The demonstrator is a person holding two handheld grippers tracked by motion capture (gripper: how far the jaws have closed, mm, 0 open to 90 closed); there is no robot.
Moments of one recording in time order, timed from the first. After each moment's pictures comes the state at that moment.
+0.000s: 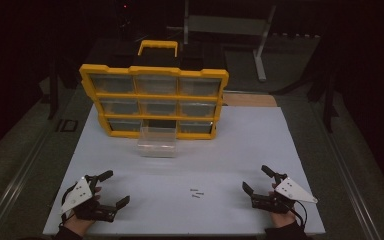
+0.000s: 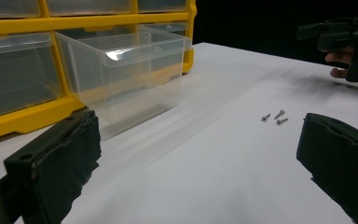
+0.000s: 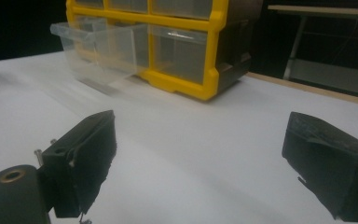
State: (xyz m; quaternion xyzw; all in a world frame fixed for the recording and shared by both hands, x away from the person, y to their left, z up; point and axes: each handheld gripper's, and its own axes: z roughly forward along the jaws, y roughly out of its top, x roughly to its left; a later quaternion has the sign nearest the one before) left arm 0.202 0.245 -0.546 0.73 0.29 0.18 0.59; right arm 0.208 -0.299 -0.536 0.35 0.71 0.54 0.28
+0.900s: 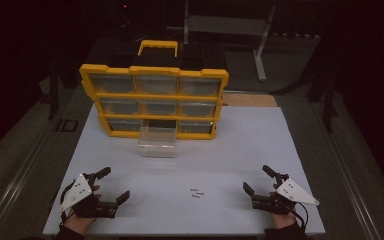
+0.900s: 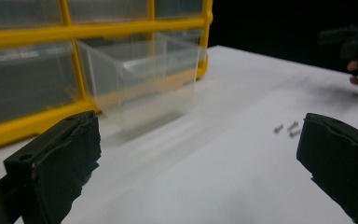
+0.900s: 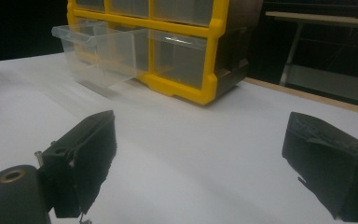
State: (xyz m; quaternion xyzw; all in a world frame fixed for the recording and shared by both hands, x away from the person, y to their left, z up) left arm 0.203 0.238 -0.526 0.72 0.32 0.21 0.58; right arm 0.204 -0.299 -0.532 0.35 0.71 0.54 0.29
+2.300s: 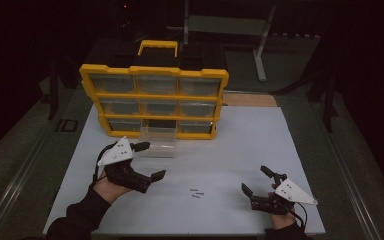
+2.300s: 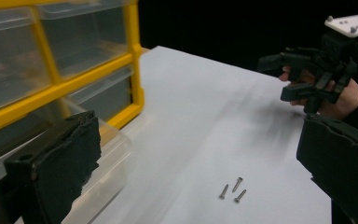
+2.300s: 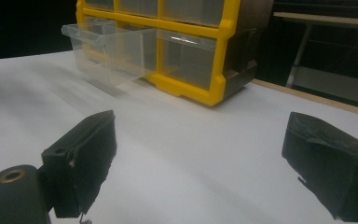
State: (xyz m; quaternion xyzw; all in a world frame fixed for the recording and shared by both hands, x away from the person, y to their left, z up) left arm 0.264 0.145 -0.440 0.79 0.23 0.10 0.55; right arm 0.204 -0.295 -0.531 0.34 0.72 0.55 0.28
